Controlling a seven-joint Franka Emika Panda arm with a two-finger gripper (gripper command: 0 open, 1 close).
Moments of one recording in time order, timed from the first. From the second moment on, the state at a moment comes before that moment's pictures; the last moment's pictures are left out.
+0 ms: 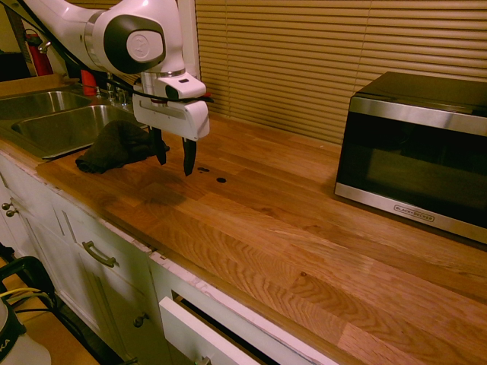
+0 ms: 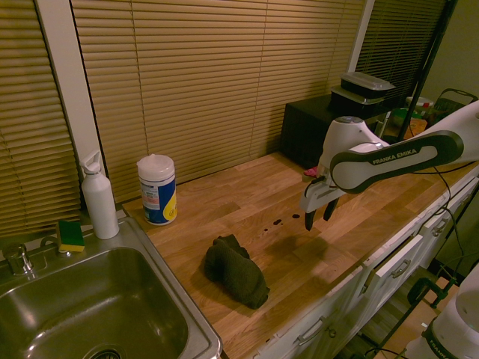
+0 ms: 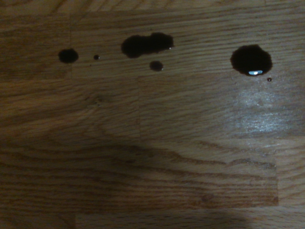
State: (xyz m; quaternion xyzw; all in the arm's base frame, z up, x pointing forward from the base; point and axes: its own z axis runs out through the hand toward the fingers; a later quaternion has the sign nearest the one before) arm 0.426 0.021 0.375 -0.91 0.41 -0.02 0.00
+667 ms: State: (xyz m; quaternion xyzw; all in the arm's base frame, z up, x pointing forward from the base) arm 0.448 0.083 0.420 -0.93 0.36 -0.05 0.04
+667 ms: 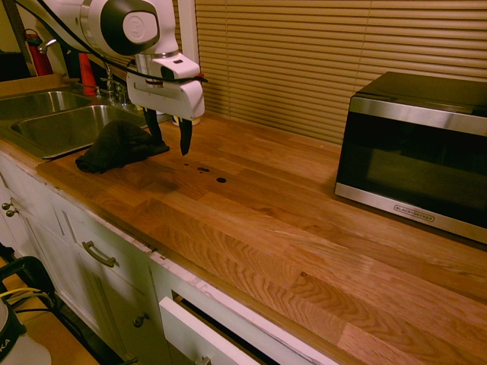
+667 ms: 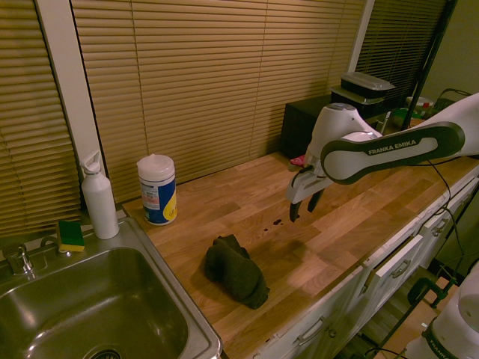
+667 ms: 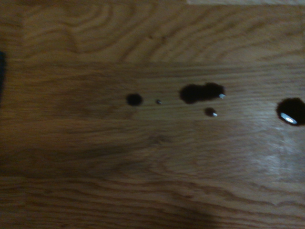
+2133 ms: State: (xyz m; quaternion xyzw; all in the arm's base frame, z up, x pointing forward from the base) arm 0.449 0.304 0.388 -0.96 0.25 -0.06 0.07
